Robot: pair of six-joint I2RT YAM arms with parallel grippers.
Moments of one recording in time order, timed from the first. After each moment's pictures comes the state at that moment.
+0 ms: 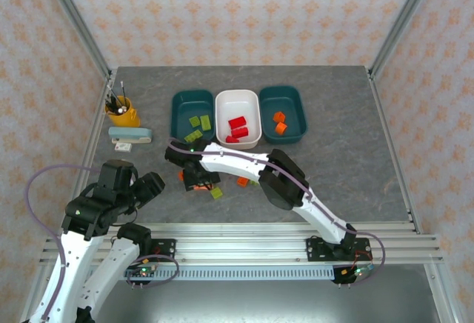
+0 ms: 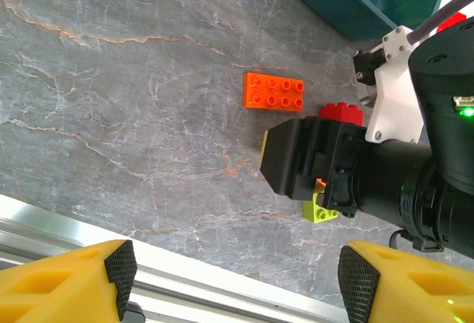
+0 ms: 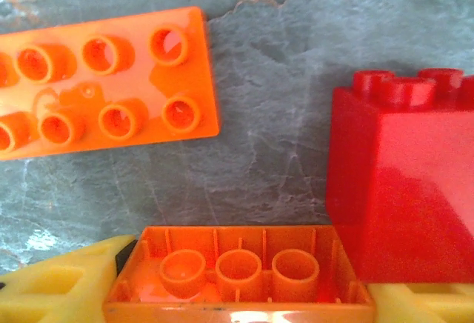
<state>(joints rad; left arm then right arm) -0.21 0.52 0.84 -1.30 0.03 -0.88 1.11 2.38 2.05 -1.11 0.05 0.78</state>
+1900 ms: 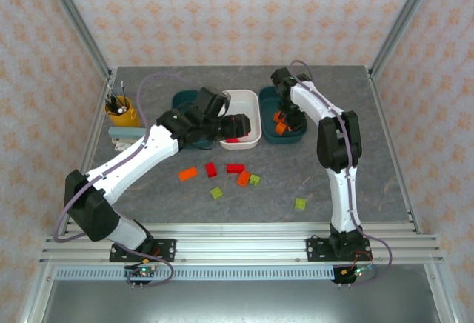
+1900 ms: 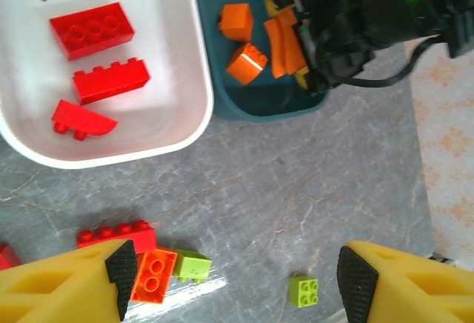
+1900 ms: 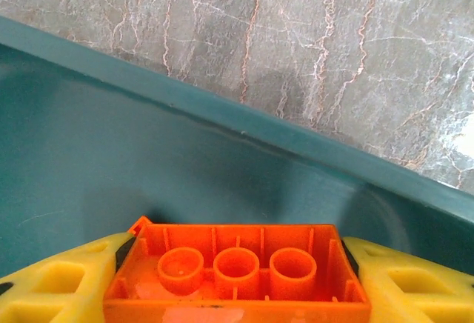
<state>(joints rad) -0.64 1.50 1.41 -0.70 0.11 -0.75 0.33 2.24 1.93 -1.11 0.26 1.45</state>
